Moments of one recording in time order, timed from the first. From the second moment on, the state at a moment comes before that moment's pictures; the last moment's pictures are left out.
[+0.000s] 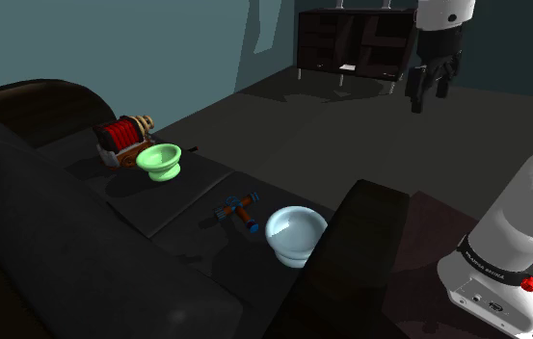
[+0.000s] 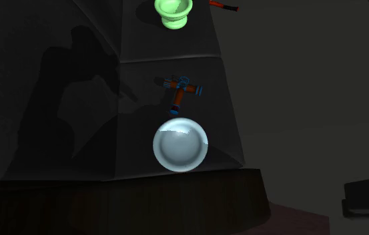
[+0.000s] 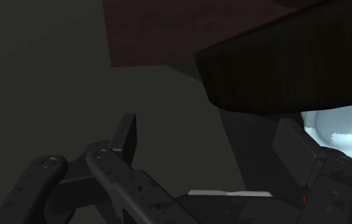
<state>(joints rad) 0.00 -0.83 0.05 -2.41 -0.09 1.43 0.13</state>
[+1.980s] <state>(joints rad) 0.08 0.07 0.37 -2.20 -0.15 2.12 0.59</state>
